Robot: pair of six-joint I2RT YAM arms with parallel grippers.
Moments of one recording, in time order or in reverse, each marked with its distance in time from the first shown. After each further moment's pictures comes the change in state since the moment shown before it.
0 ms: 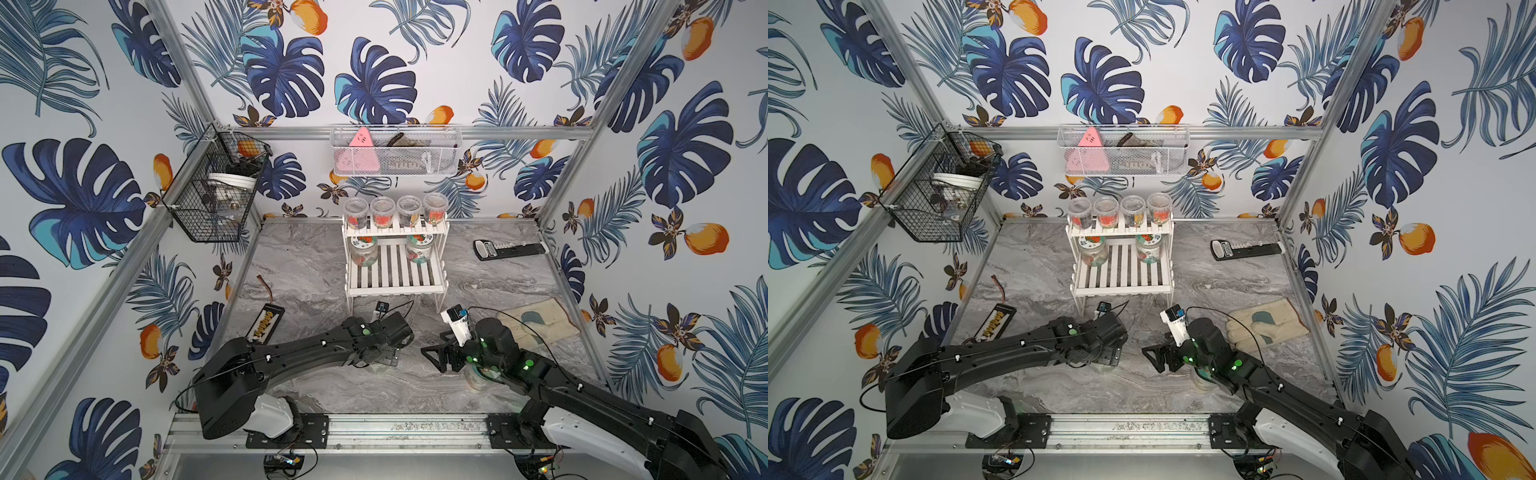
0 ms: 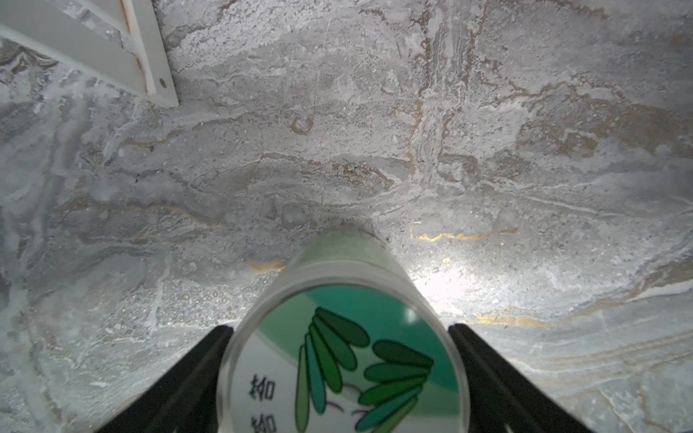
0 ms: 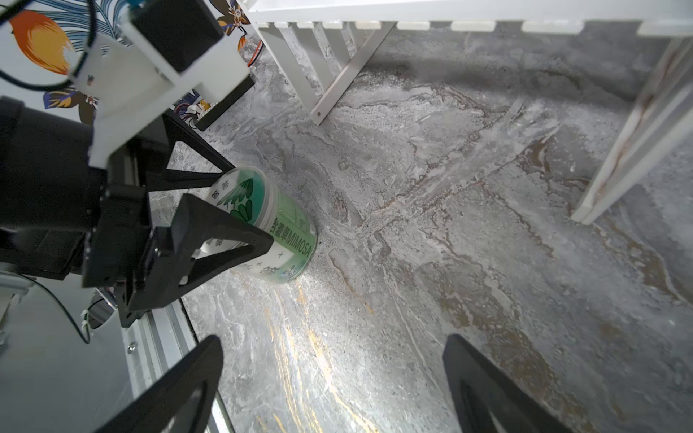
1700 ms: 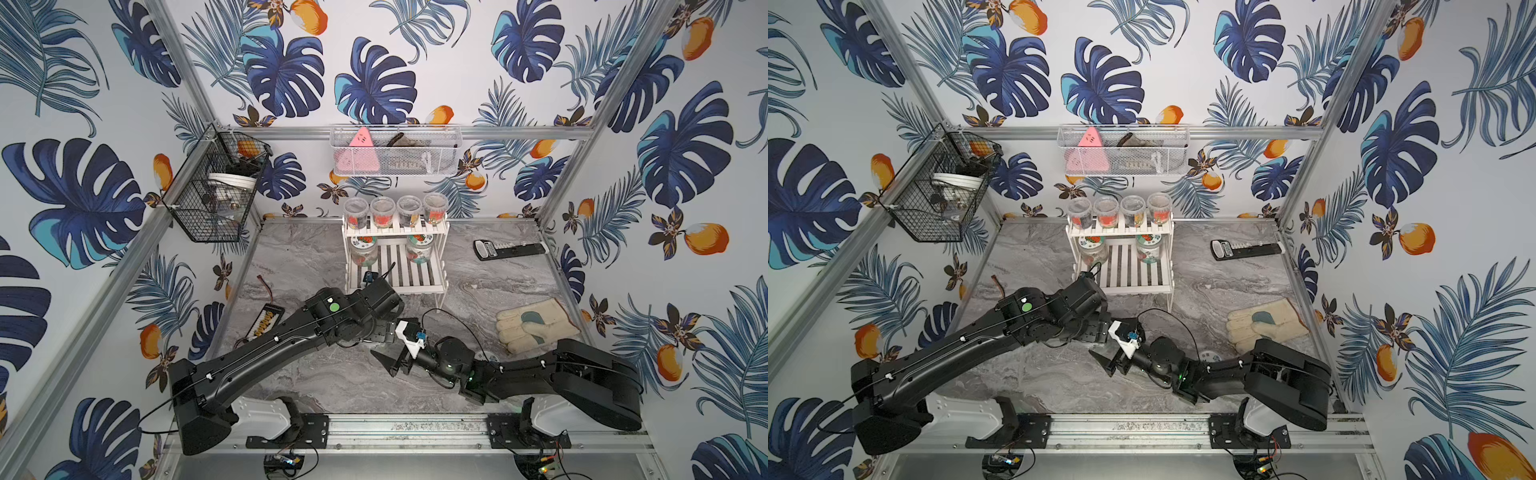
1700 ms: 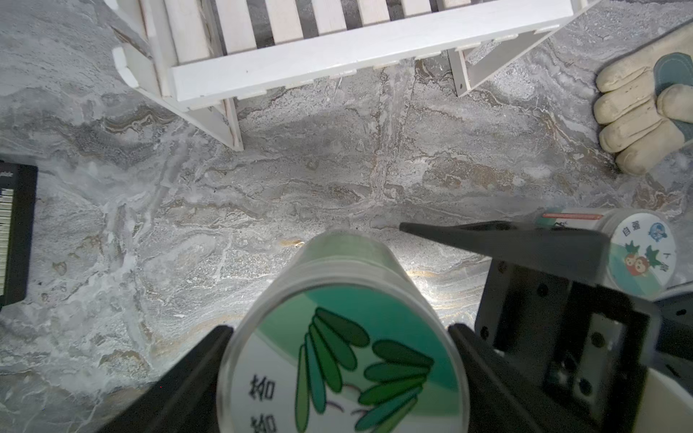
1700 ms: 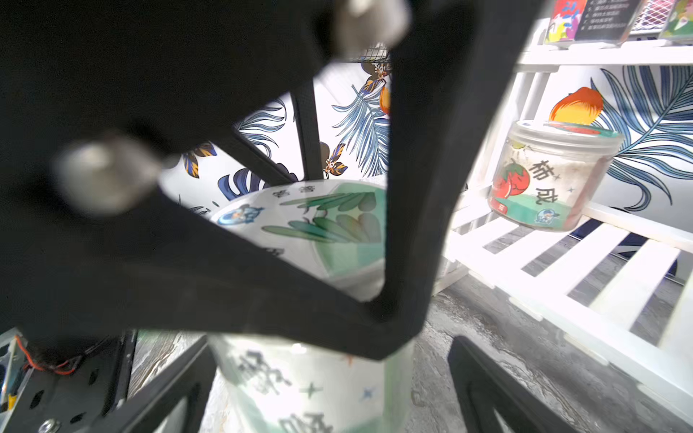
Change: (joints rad) left arm 0.043 -0.116 0.393 -0.386 0.040 0.003; right arm 0.362 0.628 0.046 1.086 0.297 -0.354
